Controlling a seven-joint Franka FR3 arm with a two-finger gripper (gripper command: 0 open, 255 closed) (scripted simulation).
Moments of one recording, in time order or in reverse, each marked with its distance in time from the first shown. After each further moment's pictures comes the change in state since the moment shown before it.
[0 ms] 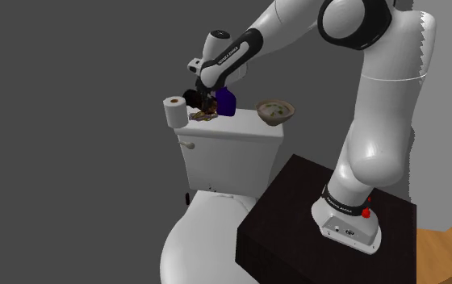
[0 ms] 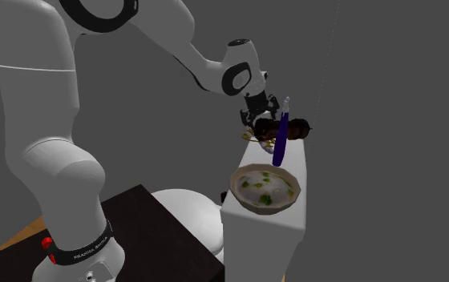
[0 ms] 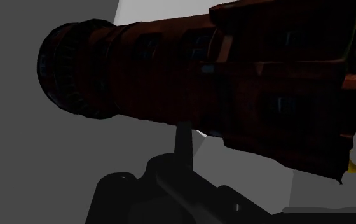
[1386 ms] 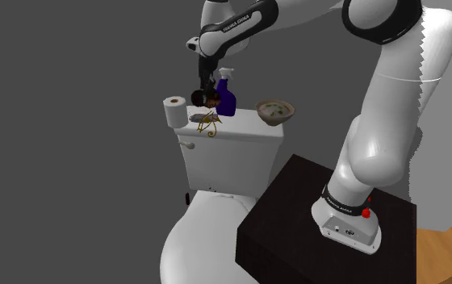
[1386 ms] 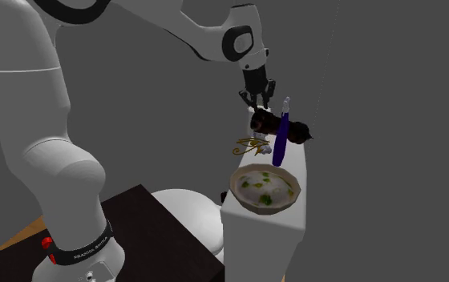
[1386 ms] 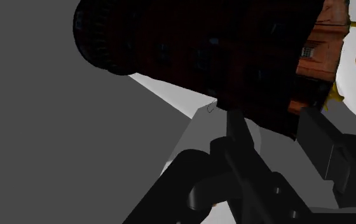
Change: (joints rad) arm 0.009 -0.126 -0.007 0.116 -0.051 -0.362 0.029
